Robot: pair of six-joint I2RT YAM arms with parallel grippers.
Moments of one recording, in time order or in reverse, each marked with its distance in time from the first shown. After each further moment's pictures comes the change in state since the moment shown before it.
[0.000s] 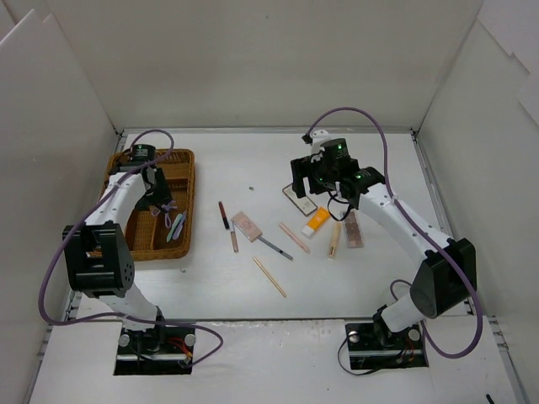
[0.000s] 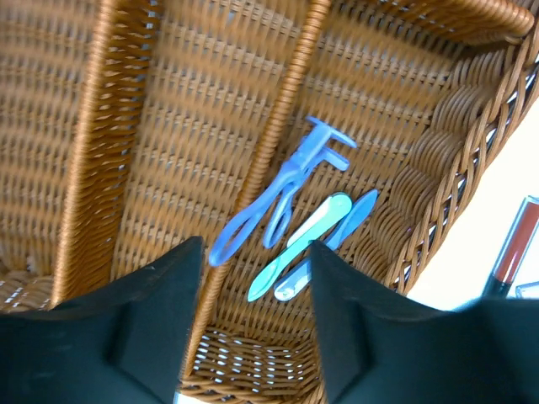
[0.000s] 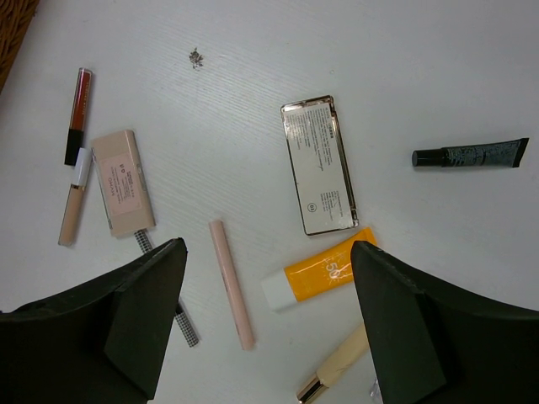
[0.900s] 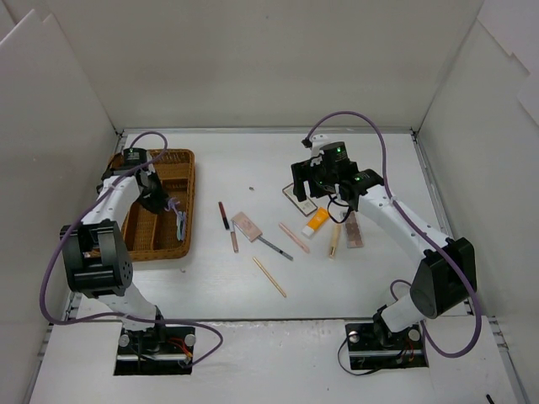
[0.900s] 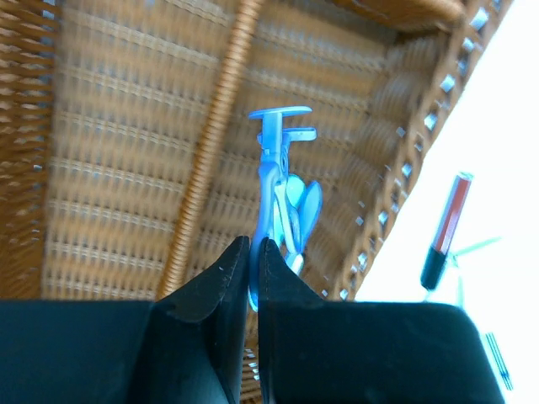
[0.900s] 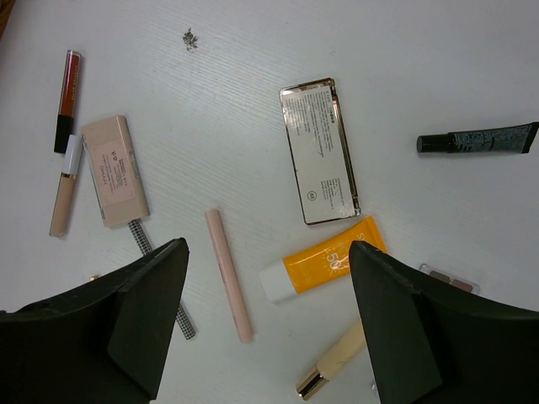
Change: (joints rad) left arm 0.064 0.023 -0.031 0.069 0.245 -0.012; right arm -0.001 0.000 -0.030 0.000 0.000 0.000
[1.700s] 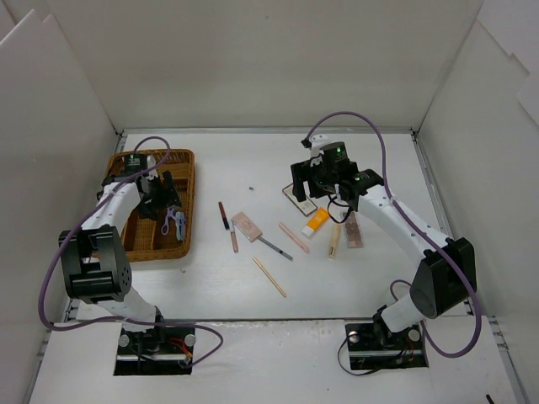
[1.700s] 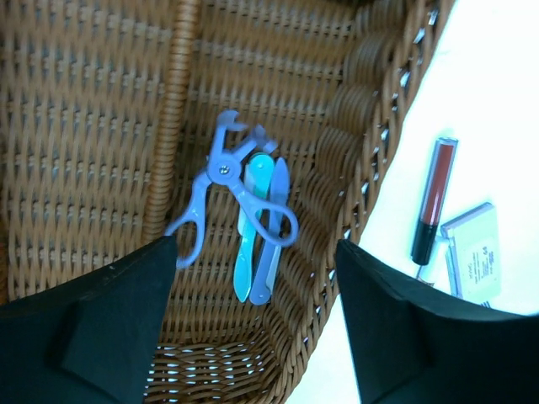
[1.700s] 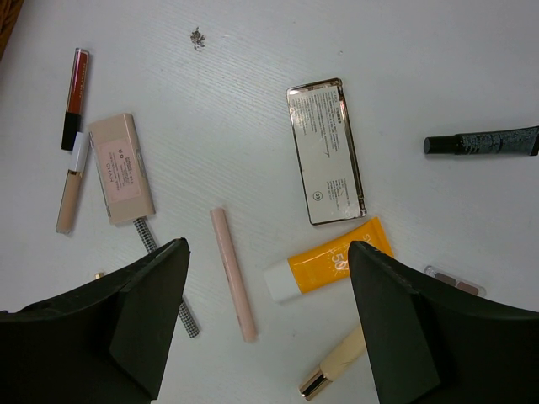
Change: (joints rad) left arm 0.000 -0.055 -0.094 0.065 0.095 0.030; right arm 0.000 0.000 0.000 0.000 -0.018 0.000
